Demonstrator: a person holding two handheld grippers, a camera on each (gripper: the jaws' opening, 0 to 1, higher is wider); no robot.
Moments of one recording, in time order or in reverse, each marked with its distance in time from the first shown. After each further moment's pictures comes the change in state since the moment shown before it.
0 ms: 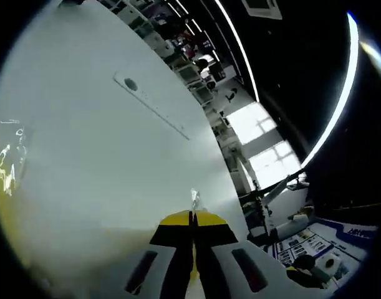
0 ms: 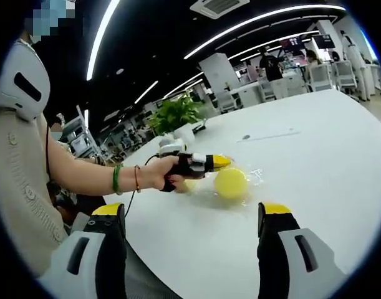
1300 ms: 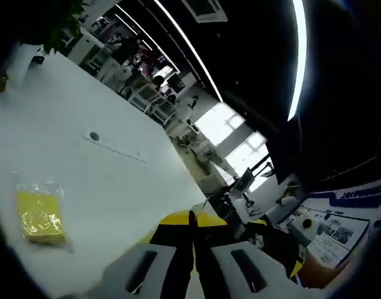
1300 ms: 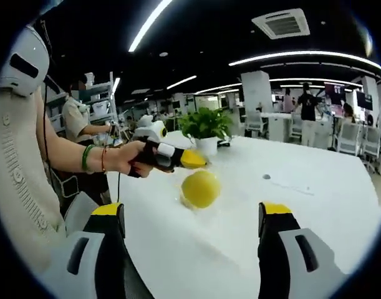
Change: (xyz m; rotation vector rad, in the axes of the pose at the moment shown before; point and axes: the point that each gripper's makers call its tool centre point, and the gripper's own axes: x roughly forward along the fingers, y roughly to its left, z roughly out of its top) left arm -0.144 -0.114 0.024 0.226 -0.058 -0.179; right arm 0.022 0.066 0.063 -0.419 0.042 0.119
